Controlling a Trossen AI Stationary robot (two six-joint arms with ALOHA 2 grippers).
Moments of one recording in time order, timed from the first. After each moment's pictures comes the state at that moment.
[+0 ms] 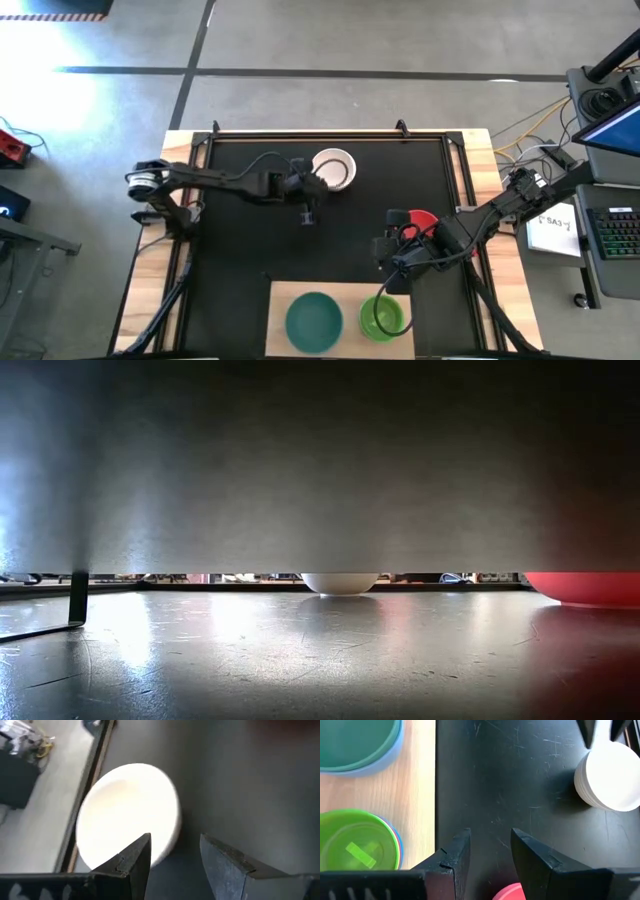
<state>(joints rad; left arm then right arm) 0.08 1.67 1.17 -0.30 -0.37 0.22 0.51 1.57 1.60 -1.18 0.36 0.44</state>
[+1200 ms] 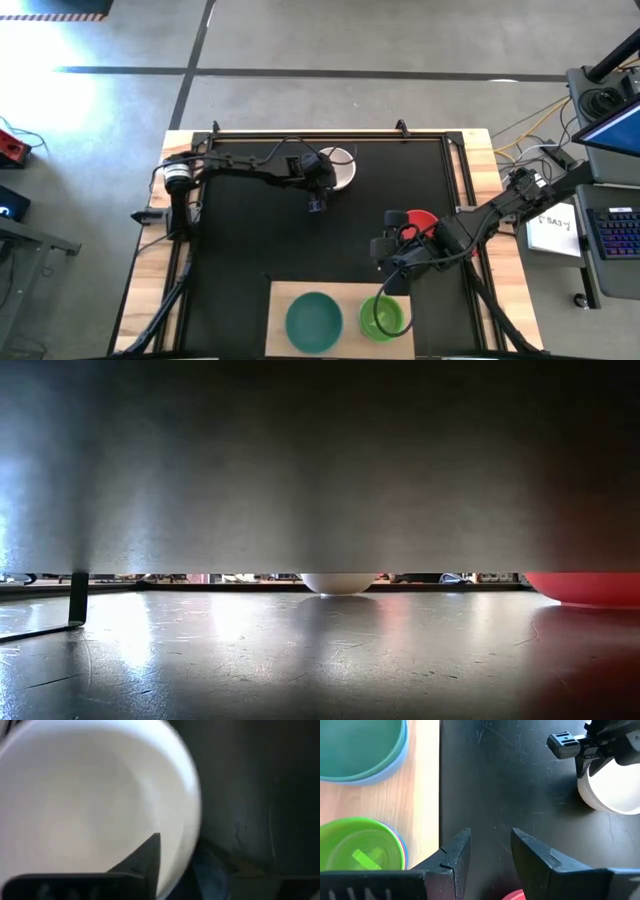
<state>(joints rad) 0.27 1.92 1.27 -0.30 -0.08 0.26 0.51 1.57 1.60 -1.15 0.36 0.44</state>
